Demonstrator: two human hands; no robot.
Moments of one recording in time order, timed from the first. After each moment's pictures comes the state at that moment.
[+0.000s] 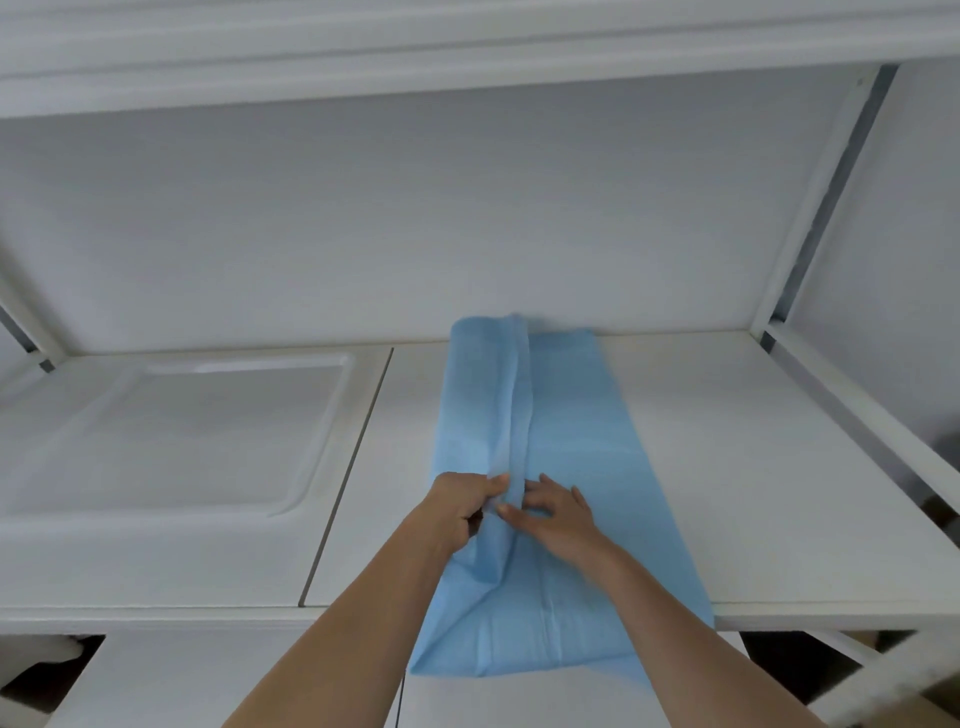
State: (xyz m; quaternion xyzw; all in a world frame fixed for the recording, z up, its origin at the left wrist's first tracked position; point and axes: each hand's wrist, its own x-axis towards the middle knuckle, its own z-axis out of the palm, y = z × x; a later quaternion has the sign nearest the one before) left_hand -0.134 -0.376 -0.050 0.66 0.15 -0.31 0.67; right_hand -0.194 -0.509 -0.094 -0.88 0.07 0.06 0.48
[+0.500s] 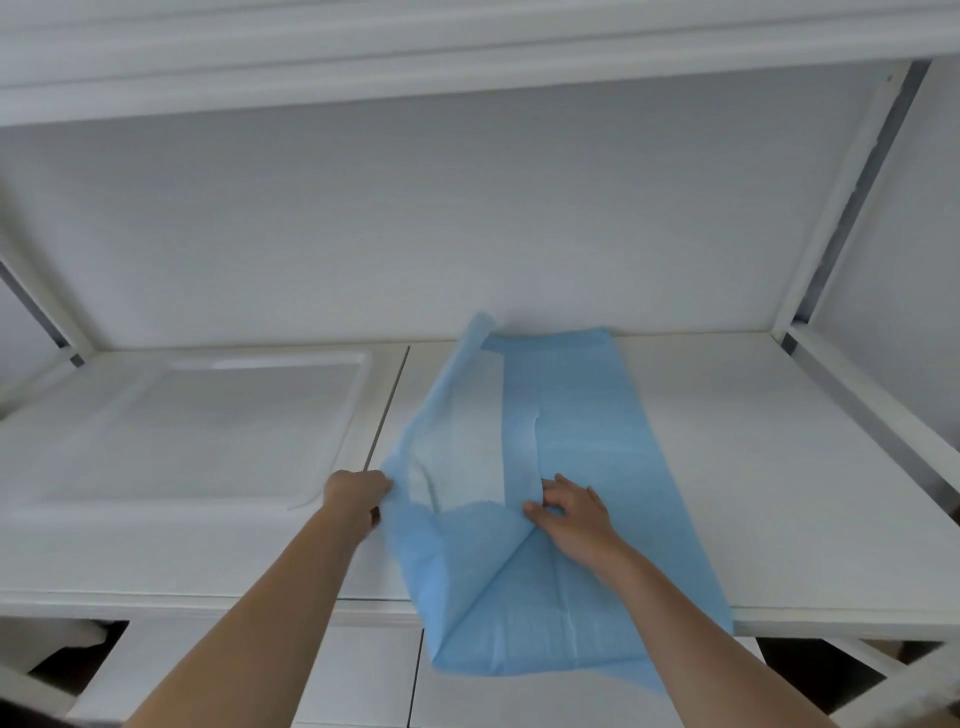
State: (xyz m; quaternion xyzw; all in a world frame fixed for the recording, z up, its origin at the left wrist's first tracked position) left_hand -0.094 -0.272 -0.049 0.74 0.29 -0.12 0.59; right_hand -0.183 -0.511 -0.109 -0.91 0.07 0.01 0.42
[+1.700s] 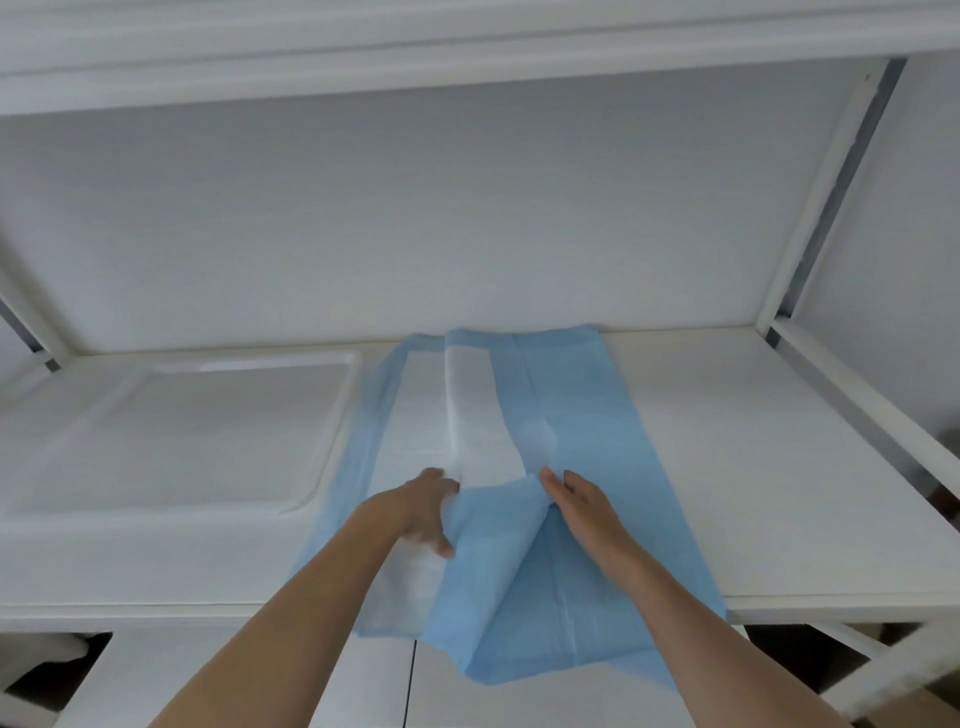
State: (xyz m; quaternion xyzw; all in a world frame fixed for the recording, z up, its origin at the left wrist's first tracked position) left_hand -0.116 -0.309 -0.031 0.93 -0.22 -0.30 0.01; right_hand -0.202 -0.511 -0.085 -0.78 0.15 -0.04 0.60
